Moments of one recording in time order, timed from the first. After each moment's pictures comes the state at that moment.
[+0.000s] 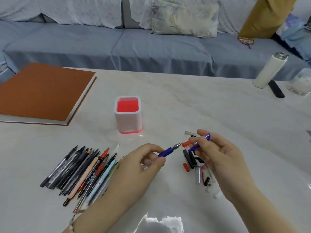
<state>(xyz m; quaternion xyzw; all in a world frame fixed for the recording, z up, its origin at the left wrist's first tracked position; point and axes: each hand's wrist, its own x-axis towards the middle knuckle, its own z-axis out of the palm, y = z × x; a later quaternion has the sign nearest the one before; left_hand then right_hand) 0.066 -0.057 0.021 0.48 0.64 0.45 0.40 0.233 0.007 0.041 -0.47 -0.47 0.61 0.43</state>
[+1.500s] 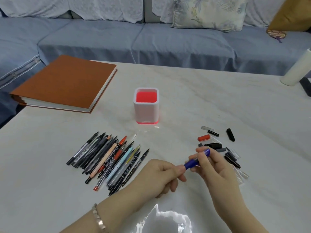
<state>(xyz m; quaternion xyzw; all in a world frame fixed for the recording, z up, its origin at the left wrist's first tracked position) 0.072 -0.079 0.010 0.37 0.60 0.37 0.60 0.215 -0.032 -0.003 -0.45 -0.48 0.62 0.43</state>
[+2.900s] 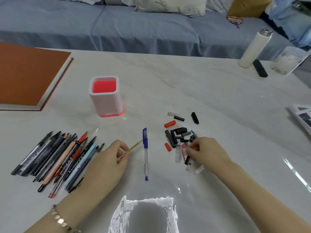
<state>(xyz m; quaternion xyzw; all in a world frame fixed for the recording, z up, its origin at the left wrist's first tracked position) 0.062 -0.066 -0.029 0.51 0.77 0.26 0.30 0.292 0.042 -0.040 -0.64 -0.72 0.28 -0.01</state>
